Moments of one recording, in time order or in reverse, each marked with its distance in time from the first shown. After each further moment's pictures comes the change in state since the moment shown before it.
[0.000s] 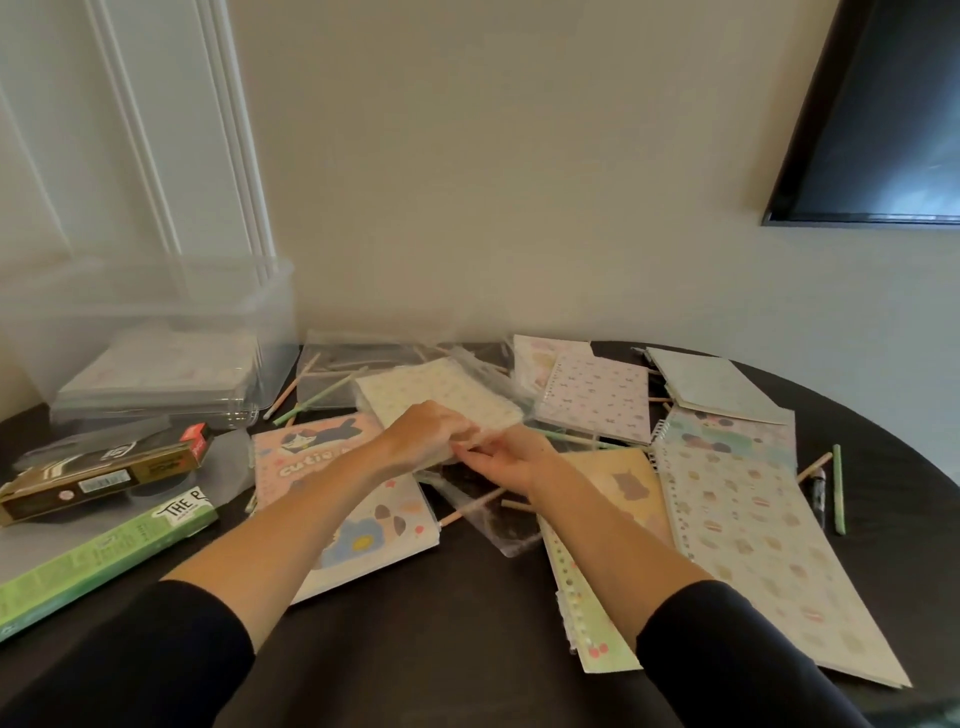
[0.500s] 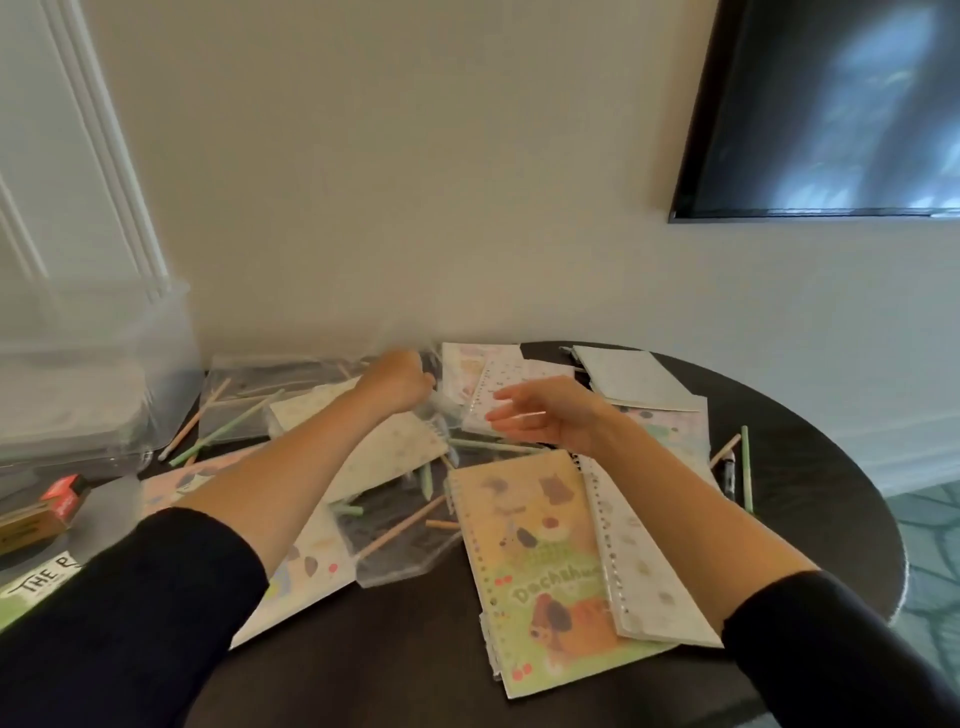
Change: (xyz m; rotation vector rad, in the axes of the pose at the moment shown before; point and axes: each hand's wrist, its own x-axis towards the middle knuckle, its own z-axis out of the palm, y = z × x) left_hand 0.067 0.072 0.011 0.566 0.151 -0.045; right_hand -0.058 -0.088 -0.069 -0.429 0.157 -0.228
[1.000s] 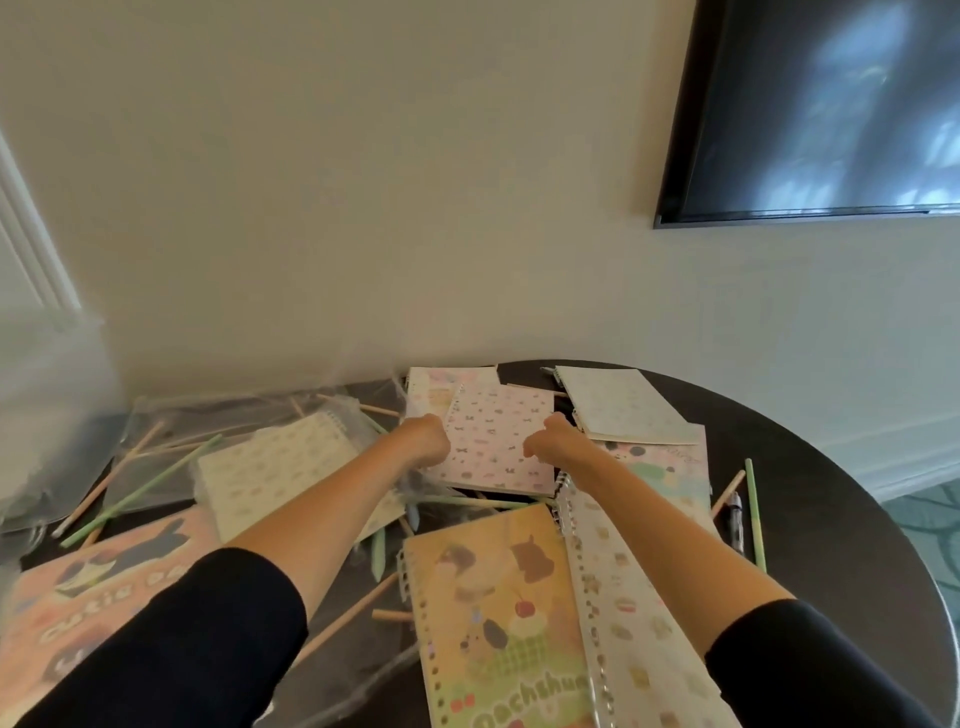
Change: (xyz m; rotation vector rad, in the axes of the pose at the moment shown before) left_hand 0.069 0.046 0.066 0.055 -0.295 -0.091; right_hand 0.101 0.023 -0.063 -0.591 0.295 0.056
